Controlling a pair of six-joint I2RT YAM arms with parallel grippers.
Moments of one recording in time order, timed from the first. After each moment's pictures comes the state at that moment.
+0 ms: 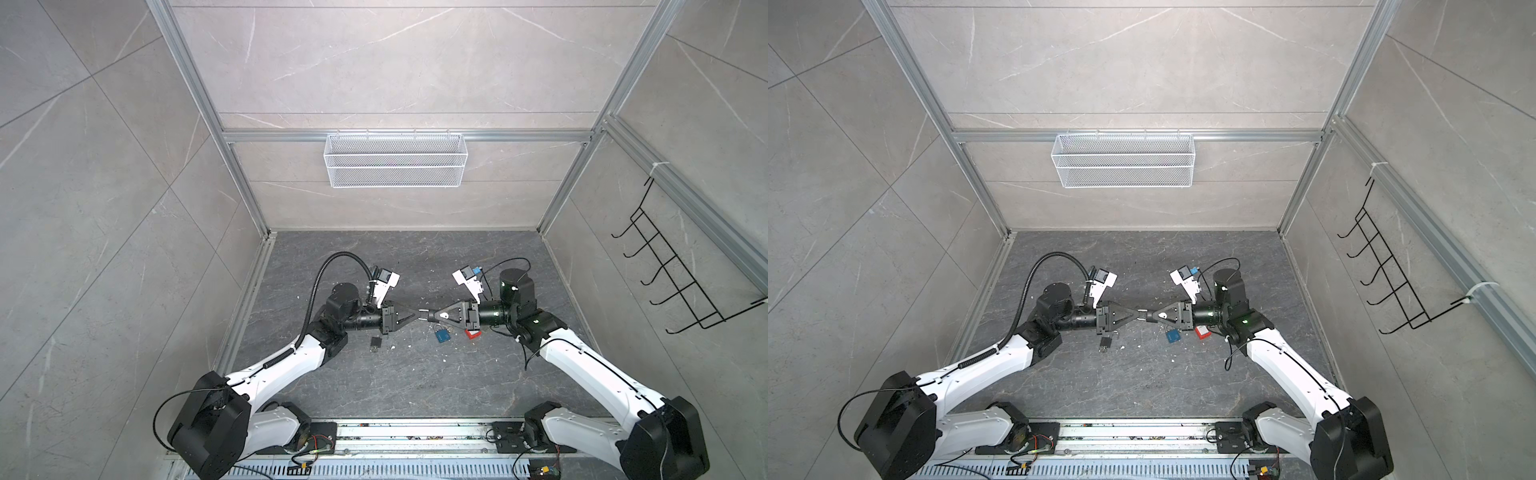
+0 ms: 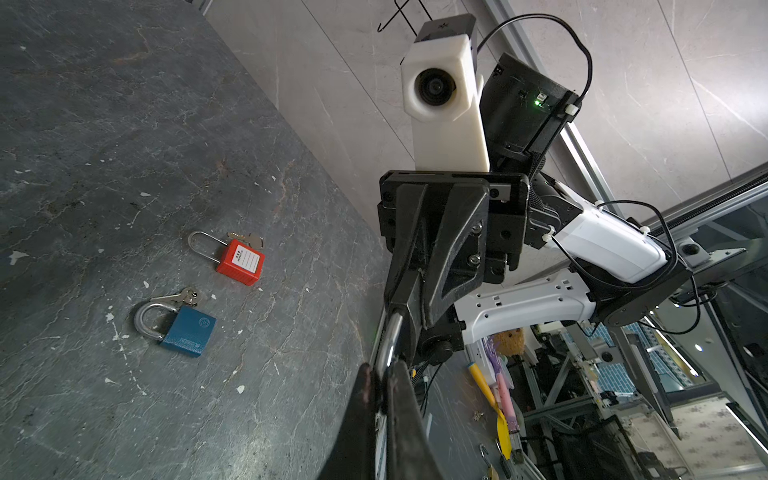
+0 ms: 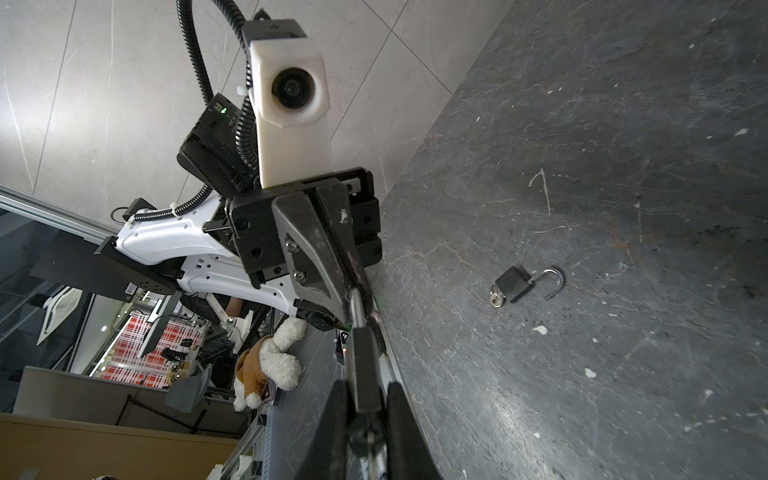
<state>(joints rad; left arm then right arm) -0.65 1.22 0.67 0.40 0.84 -0.70 0.38 1.14 0.77 -0.07 -1.06 0.52</state>
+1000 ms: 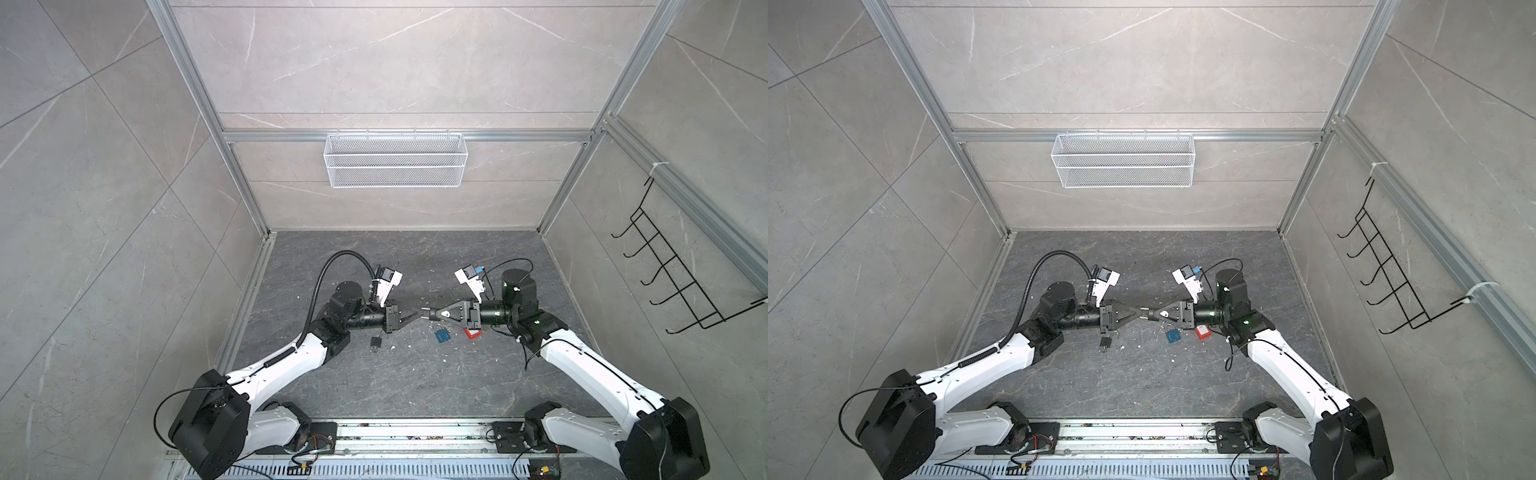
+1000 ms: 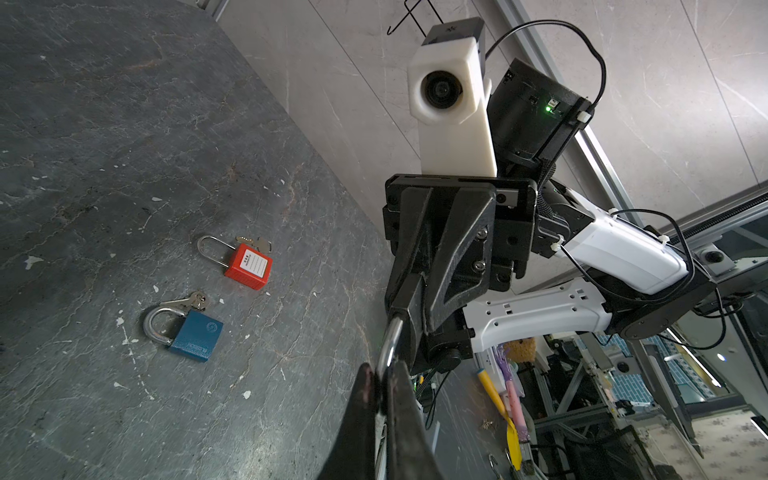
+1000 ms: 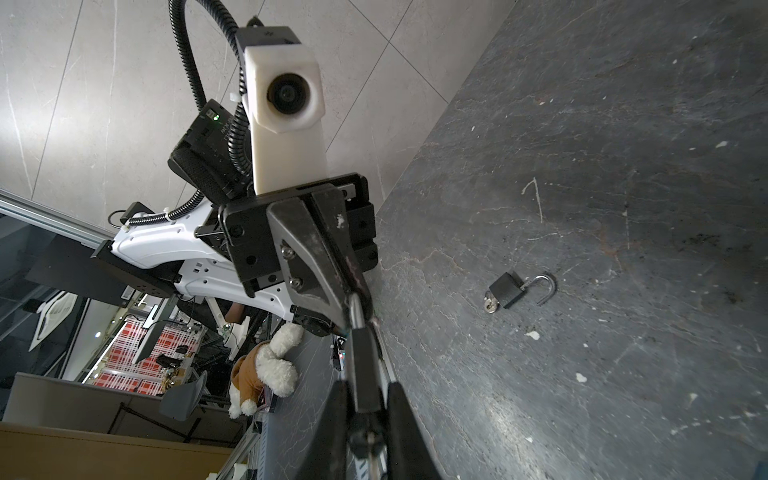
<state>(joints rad) -0.68 1.24 0.70 0.36 0.79 -0.68 0.37 1.14 0.75 -0.03 -1.06 0.53</state>
